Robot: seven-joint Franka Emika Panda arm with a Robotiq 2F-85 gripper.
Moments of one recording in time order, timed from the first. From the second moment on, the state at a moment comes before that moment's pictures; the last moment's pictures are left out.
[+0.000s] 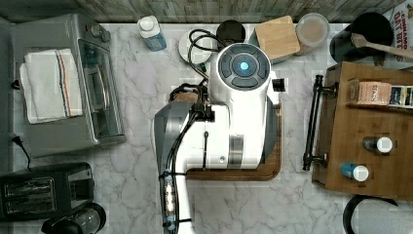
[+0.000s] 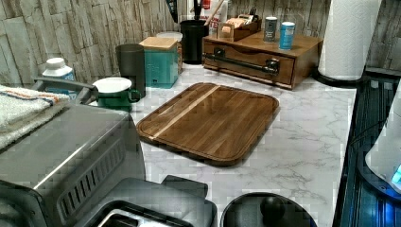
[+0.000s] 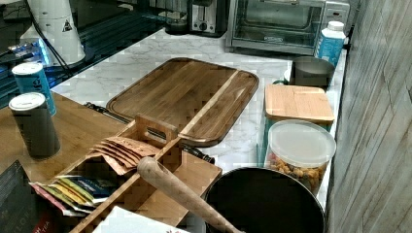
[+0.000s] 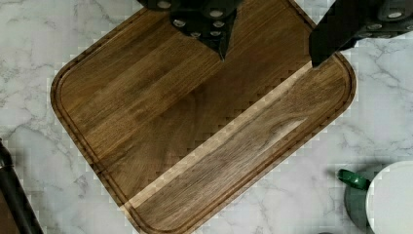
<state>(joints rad) -0.01 0.05 0.00 -1.86 0.03 0.25 -0.11</state>
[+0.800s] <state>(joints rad) -0.01 0.06 -0.01 -1.90 0.03 0.33 -0.14</state>
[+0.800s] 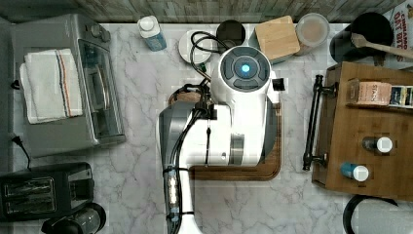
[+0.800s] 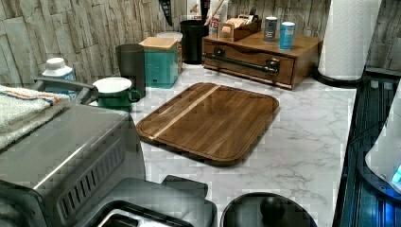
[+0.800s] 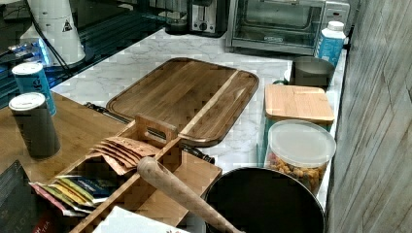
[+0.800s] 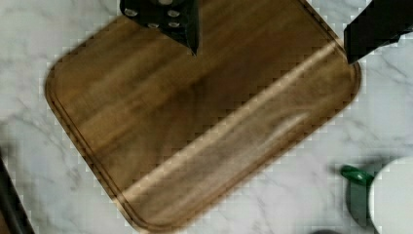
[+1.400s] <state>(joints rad) -0.09 0.12 -0.03 -1.91 0.02 0.38 -0.58</state>
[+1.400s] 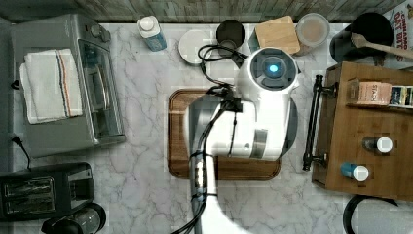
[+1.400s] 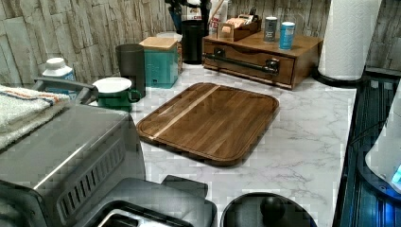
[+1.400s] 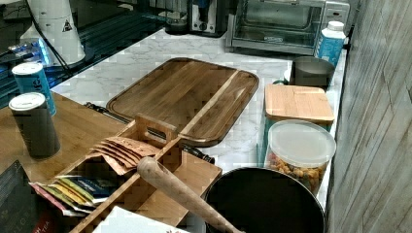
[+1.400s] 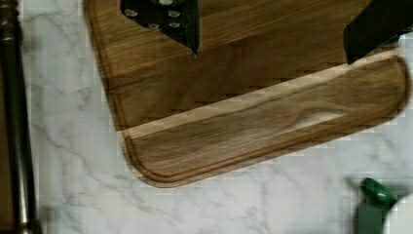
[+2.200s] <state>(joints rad) -0.24 0.20 -0.13 -1.93 -0.02 0.67 -0.86</state>
